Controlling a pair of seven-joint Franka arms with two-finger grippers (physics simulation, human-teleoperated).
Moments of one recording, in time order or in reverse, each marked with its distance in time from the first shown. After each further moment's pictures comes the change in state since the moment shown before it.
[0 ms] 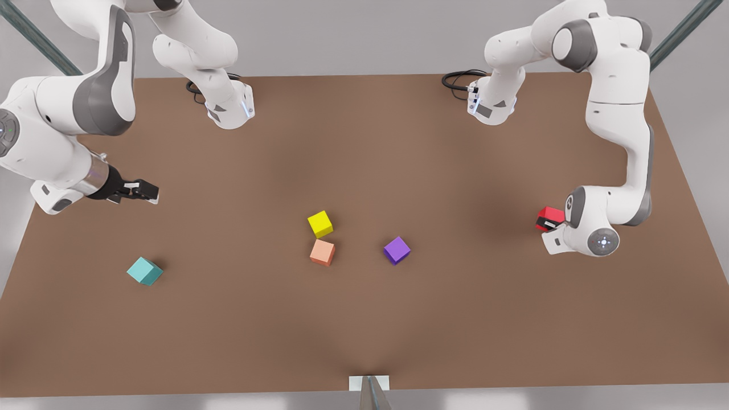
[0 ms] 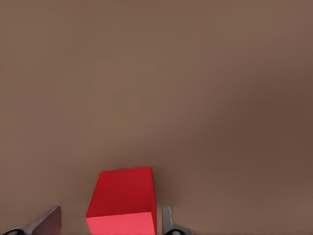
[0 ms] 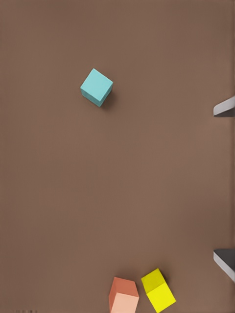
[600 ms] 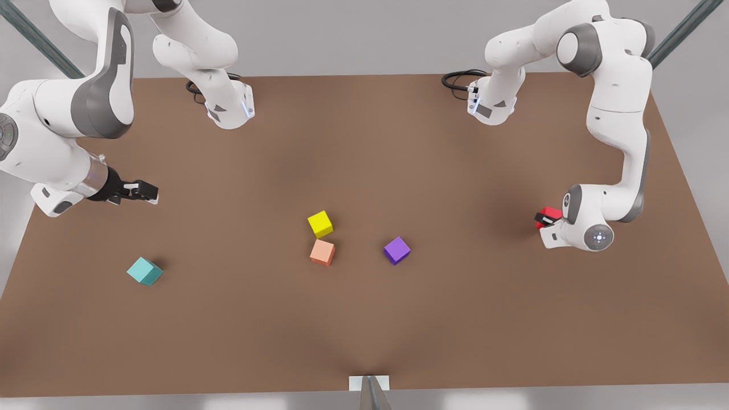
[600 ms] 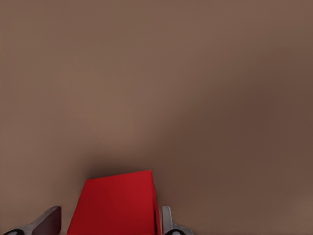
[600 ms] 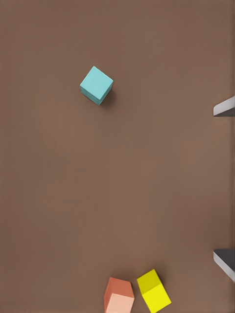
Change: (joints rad) left arm 0.048 0.017 0.001 -0.097 0.024 0.116 0.044; right arm -0.008 0.007 0.000 -0.002 0.006 -0.002 -0.031
